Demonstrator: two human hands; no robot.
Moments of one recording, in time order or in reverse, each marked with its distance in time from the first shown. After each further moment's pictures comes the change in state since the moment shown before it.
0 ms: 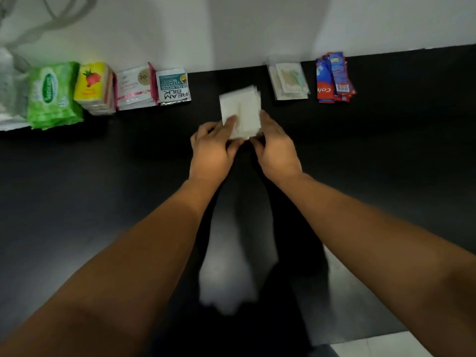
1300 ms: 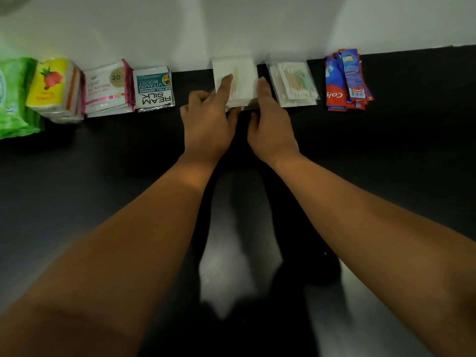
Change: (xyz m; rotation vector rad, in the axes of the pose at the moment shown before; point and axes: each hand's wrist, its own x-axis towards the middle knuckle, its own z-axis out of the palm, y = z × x) left_hand 0.091 -0.003 0.030 0.085 0.077 -0.013; right_hand 0.078 0.010 0.008 0.097 -0.022 0.040
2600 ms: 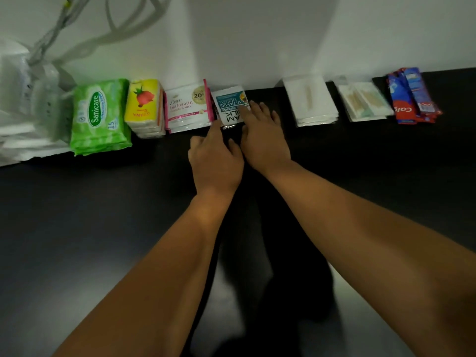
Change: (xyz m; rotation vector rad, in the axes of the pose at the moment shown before) left_hand -0.048 -0.103 -0.072 -0.151 0.120 -0.295; right_hand 0.026 -0.102 0.126 -0.342 -0.111 -0.055
